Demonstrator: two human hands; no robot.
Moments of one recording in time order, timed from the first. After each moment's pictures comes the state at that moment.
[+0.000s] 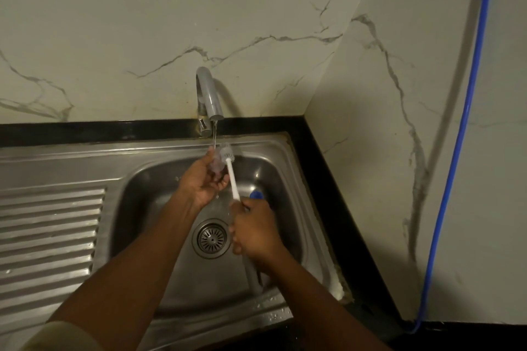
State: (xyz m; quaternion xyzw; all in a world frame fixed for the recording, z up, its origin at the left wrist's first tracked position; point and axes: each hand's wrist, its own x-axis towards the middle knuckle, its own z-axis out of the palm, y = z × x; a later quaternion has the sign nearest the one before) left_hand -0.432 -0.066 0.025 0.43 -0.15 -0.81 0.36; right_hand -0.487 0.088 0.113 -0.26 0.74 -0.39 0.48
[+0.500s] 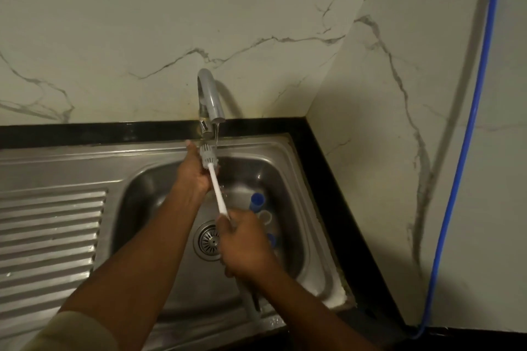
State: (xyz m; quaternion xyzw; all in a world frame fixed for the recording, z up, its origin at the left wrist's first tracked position) left_hand -0.434 -0.090 0.034 0.47 -0.07 -0.78 0.40; right_hand -0.470 0.096 0.110 -0.36 0.75 -0.31 0.46
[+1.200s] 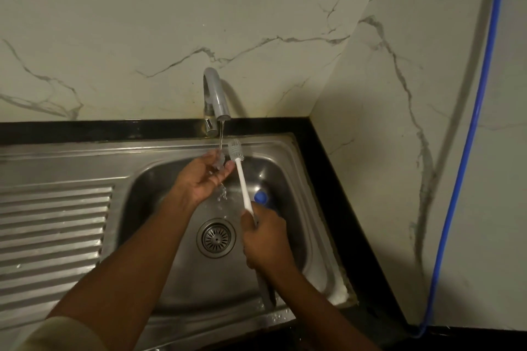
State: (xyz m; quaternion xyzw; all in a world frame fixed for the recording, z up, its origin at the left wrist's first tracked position) left_hand -0.418 -0.077 0.031 0.37 -0.09 -0.84 0.38; right_hand -0.491 0.108 0.087 -0.39 0.77 -0.35 0.36
